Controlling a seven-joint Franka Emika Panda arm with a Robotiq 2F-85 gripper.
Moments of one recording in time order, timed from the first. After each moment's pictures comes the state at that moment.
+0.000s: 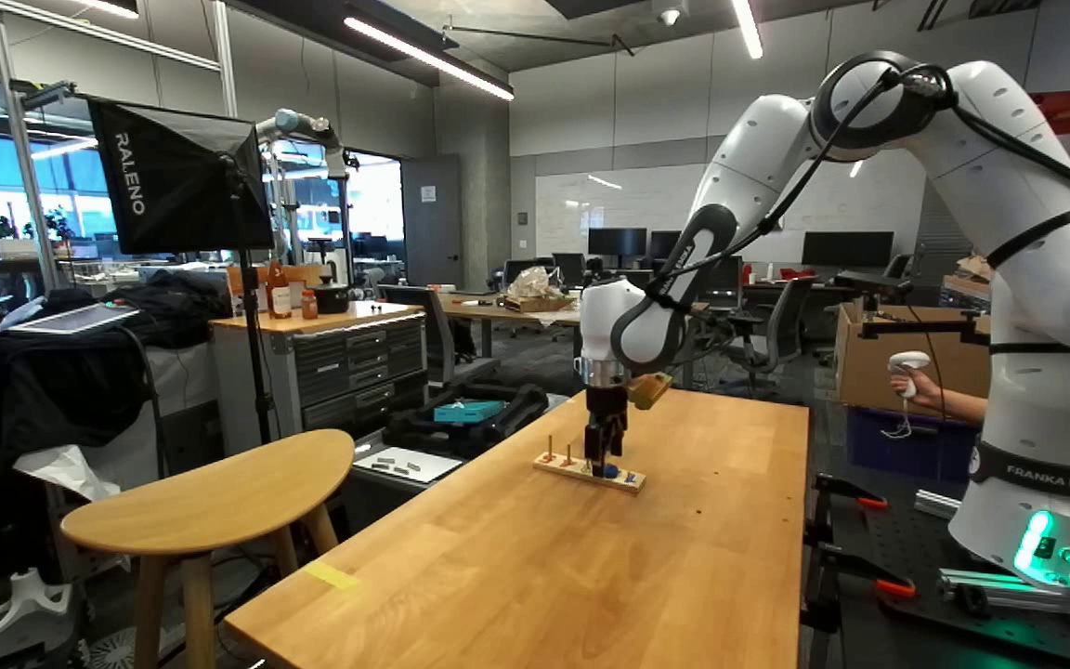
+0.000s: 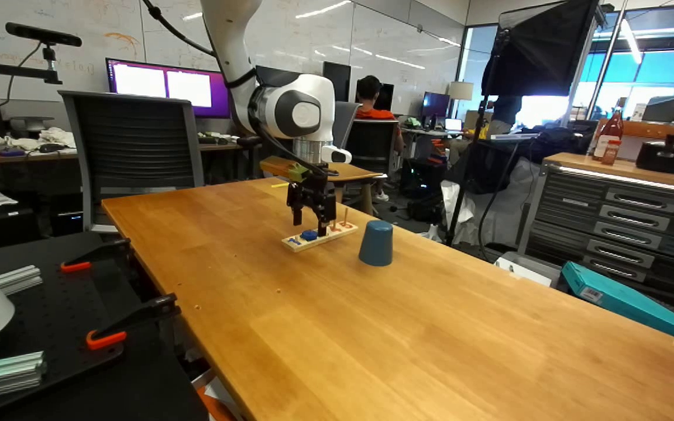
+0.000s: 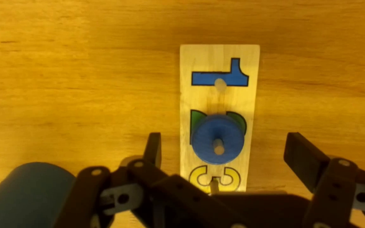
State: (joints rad) arm 0.06 0.55 -0.02 -2.10 -0.10 2.63 0.10
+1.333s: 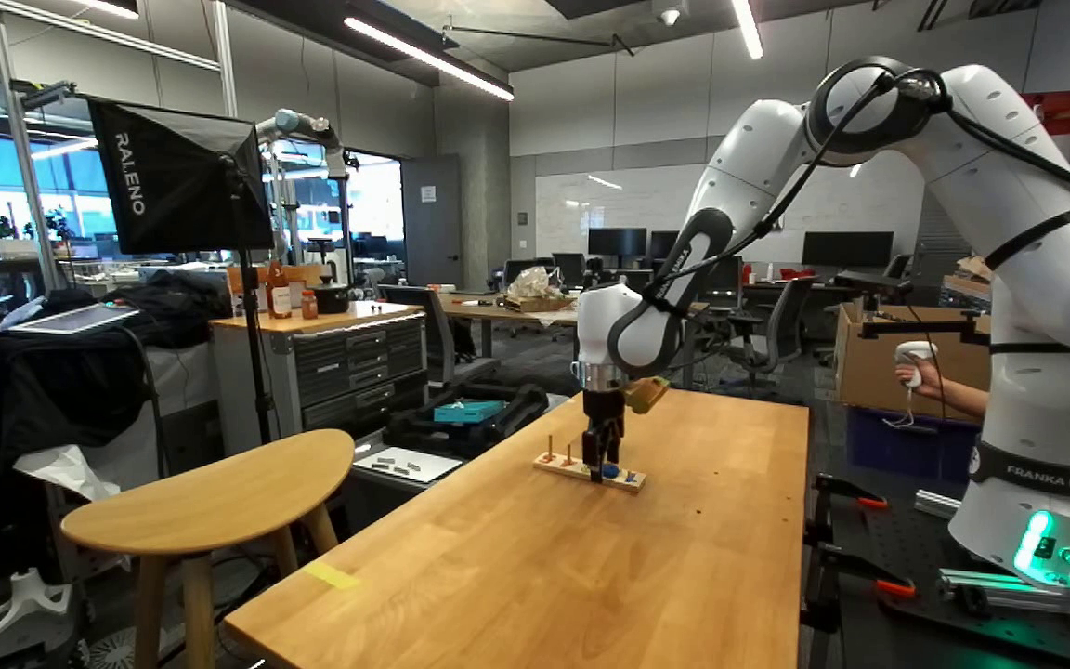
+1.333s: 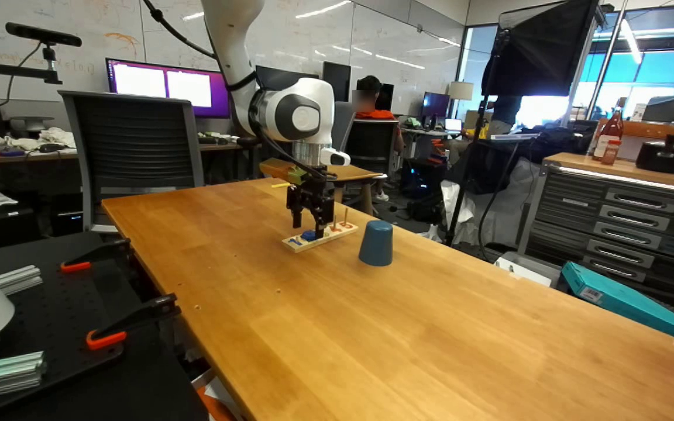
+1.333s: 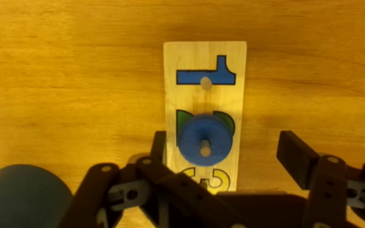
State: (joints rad) arm 0.05 0.57 0.00 -2.08 -0.10 2.63 0.10
